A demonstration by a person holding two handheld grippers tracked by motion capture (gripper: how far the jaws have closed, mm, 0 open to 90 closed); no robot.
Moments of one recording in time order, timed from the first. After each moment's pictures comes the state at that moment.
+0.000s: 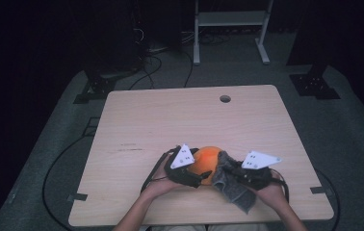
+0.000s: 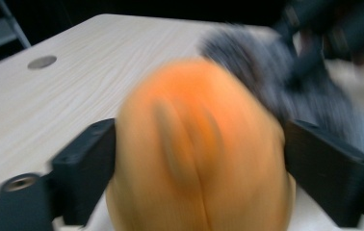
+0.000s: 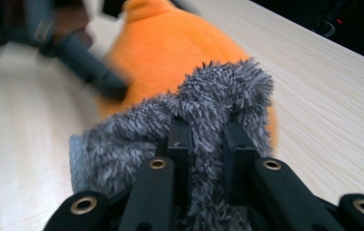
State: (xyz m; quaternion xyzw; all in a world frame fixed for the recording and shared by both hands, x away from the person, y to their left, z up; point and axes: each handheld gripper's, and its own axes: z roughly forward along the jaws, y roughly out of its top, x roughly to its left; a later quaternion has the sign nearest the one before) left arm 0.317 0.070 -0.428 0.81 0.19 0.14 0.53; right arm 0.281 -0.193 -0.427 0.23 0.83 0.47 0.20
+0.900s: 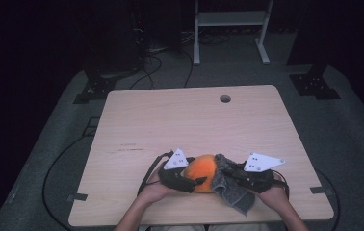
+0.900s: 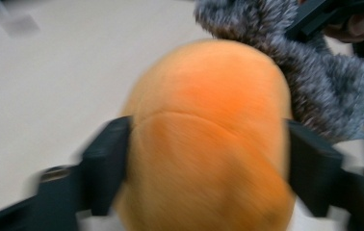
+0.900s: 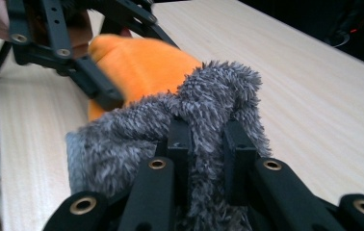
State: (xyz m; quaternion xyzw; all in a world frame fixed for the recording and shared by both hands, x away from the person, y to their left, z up) left arm 0.298 0.073 -0.429 0.83 0.17 0.15 0.50; right arm 0.274 -0.201 -0.415 0.22 0.83 0.49 0.19
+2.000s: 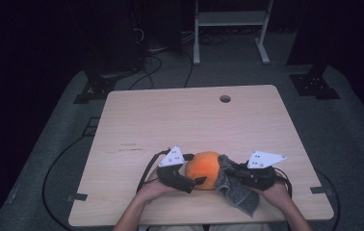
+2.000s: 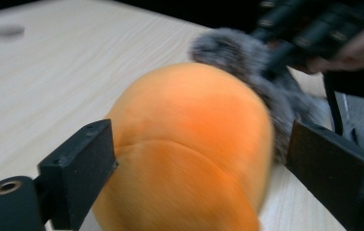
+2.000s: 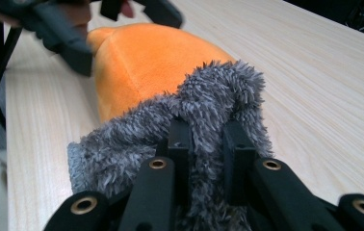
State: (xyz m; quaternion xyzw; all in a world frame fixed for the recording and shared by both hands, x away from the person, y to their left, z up) left arm 0.312 0.081 -0.428 0.83 0.21 0.07 0.52; right arm 0.285 -0.211 -0.426 0.22 0.83 0.49 0.15
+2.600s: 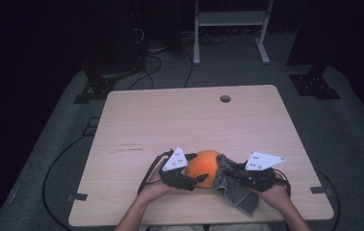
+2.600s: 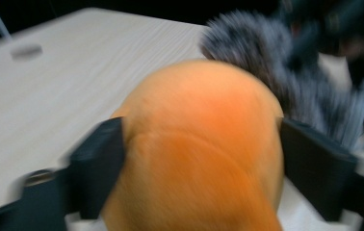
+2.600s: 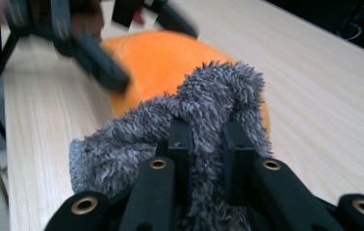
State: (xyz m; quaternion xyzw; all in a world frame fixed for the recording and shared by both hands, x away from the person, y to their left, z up) left arm 0.314 0.083 -0.430 0.81 0.20 0.07 0.54; right arm 0.278 -0.203 -0.419 0.21 0.84 0.48 0.17
